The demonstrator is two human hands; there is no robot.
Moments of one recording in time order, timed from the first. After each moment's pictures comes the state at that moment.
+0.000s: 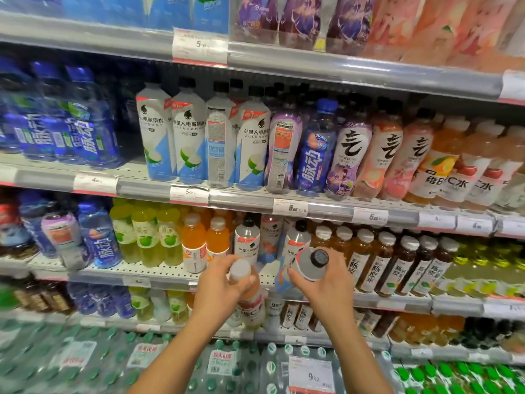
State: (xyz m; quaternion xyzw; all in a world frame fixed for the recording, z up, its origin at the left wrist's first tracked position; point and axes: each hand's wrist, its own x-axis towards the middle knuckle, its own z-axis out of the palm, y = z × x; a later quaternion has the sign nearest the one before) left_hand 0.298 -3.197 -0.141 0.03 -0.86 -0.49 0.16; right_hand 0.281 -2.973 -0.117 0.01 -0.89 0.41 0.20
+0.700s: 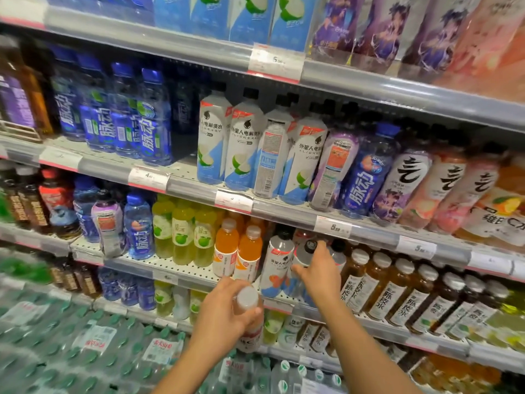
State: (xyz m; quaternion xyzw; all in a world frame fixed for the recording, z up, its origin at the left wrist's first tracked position) left_hand 0.340 -3.245 -0.147 0.06 -0.87 -0.46 0.15; right_hand 0.179 -3.052 -0.139 0.03 -0.96 0.24 0.12
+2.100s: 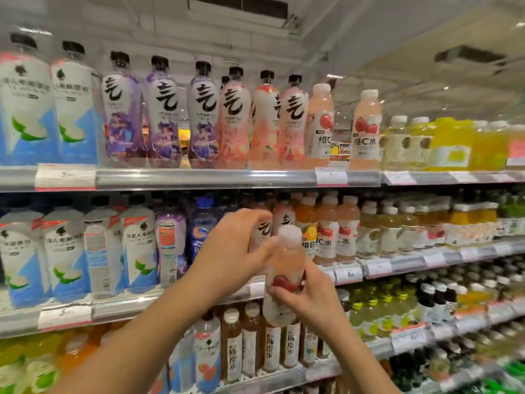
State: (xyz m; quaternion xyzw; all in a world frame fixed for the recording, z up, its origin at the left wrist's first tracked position) left_hand 0.278 -3.023 0.132 -0.33 -0.84 -0.30 0.30; right_hand 0.287 -2.826 0.038 0.13 -0.85 0.44 0.26
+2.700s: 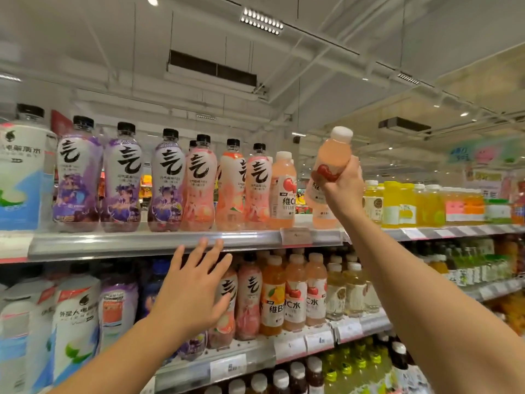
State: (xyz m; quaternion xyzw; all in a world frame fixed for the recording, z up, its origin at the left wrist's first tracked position) left_hand 0.183 -3.011 0.143 -0.27 -0.88 0.06 0.39; right_hand 0.194 -2.692 0.314 -0.01 -0.72 0.34 0.60
